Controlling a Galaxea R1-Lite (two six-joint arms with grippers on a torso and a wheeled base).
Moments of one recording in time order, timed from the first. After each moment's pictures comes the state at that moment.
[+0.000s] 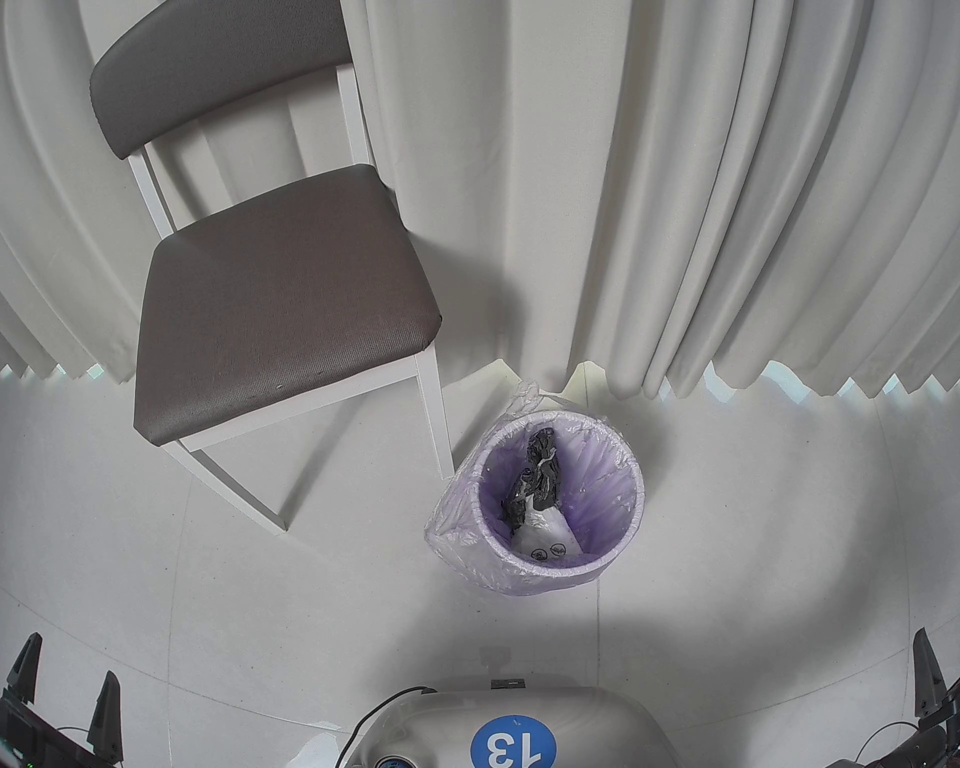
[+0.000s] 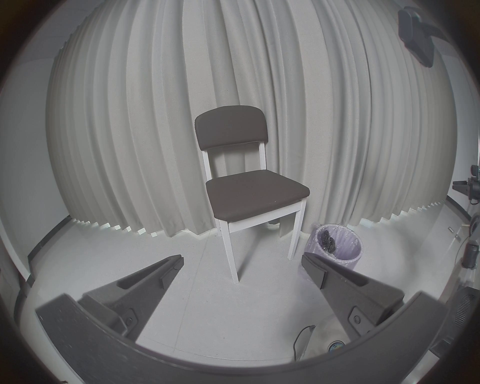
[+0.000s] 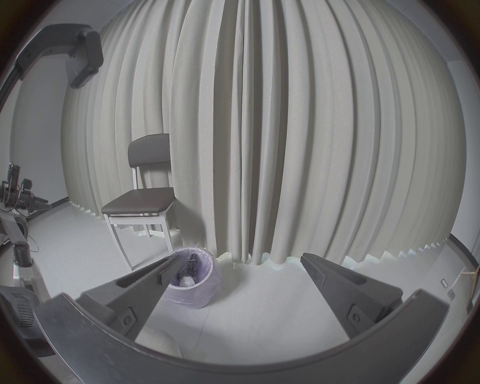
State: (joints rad) left arm 0.00 0.01 -0.02 0.00 0.02 0.07; right arm -0.01 0.01 -0.02 -0.16 0.11 -0.07
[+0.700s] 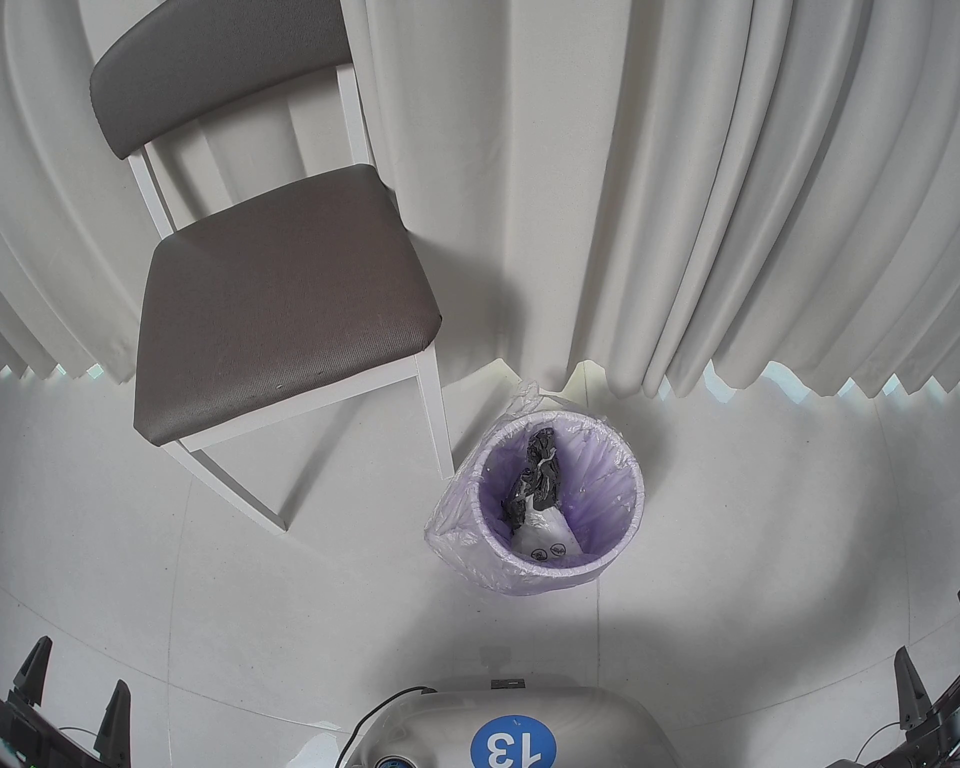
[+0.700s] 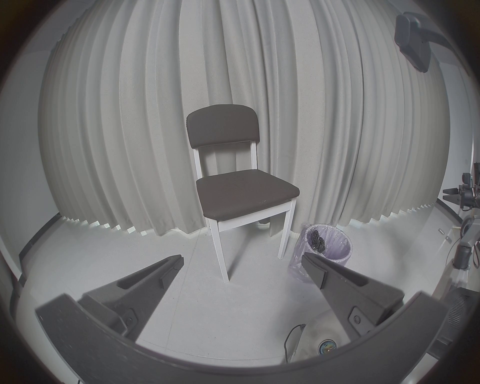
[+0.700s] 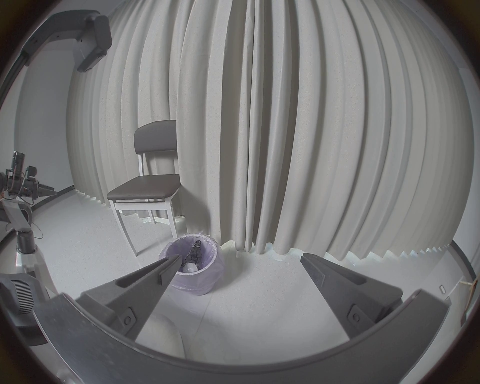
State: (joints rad) left arm 0.00 0.01 -0.02 0.00 -0.04 0.06; right arm -0.01 0.01 -0.02 -0.08 0.14 -0.11
